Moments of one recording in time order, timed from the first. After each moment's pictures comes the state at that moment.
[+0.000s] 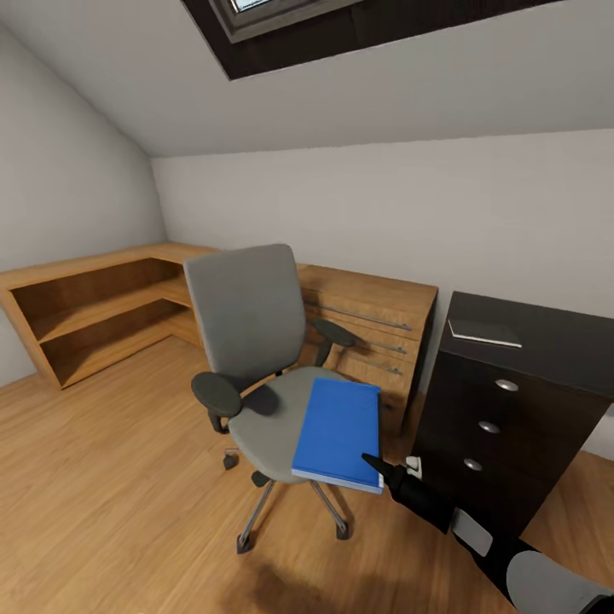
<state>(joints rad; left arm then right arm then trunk) 0.00 0.13 -0.05 -0.73 0.73 -0.06 0.12 -0.67 -0.18 0.58 -0.24 -1.24 0.28 1.09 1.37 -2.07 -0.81</state>
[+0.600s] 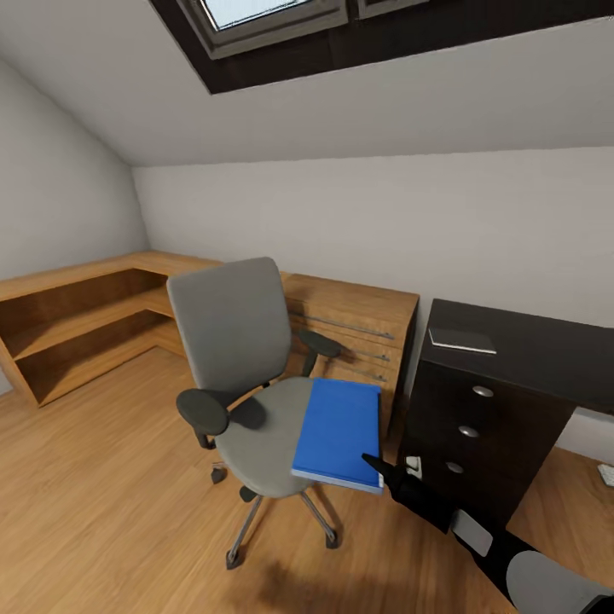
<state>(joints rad) 0.00 0.09 -0.05 -0.69 0.68 -0.15 0.12 -0.67 -0.18 0.58 -0.24 -1.24 0.28 1.09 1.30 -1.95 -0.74</state>
